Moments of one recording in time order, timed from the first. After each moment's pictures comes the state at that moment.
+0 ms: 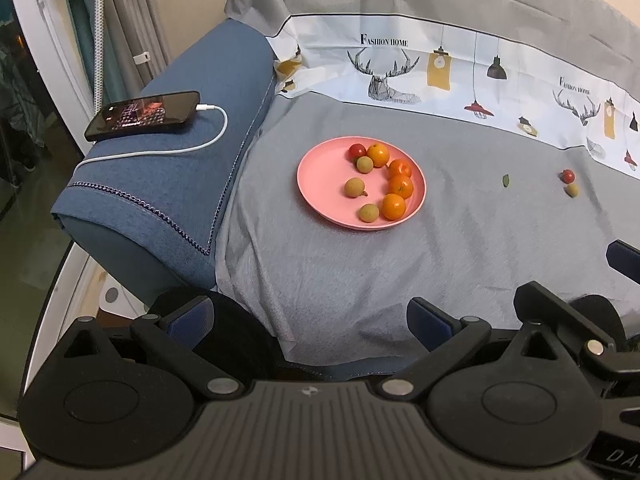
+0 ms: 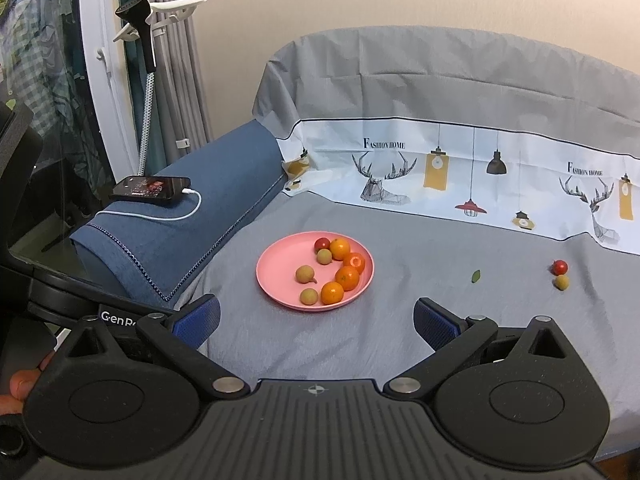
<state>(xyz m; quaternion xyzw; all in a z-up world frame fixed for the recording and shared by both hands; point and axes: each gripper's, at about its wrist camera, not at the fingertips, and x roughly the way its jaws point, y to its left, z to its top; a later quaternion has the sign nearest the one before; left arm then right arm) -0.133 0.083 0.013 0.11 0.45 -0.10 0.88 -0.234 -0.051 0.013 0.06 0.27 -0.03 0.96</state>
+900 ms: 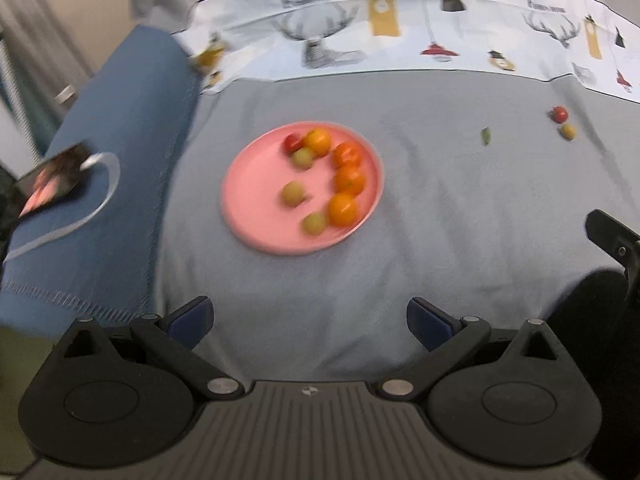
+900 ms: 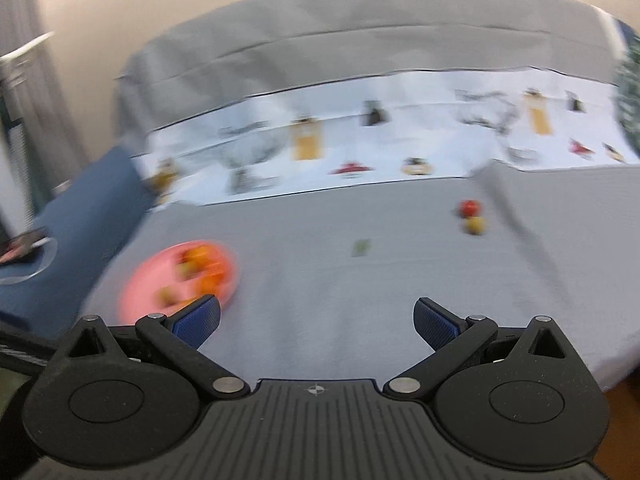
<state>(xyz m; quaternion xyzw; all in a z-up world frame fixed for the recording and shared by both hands) -0.058 -0.031 -0.022 0.21 0.48 -0.15 0.84 -0.201 -0.193 -0.047 0.17 0.28 -0.19 0.93</state>
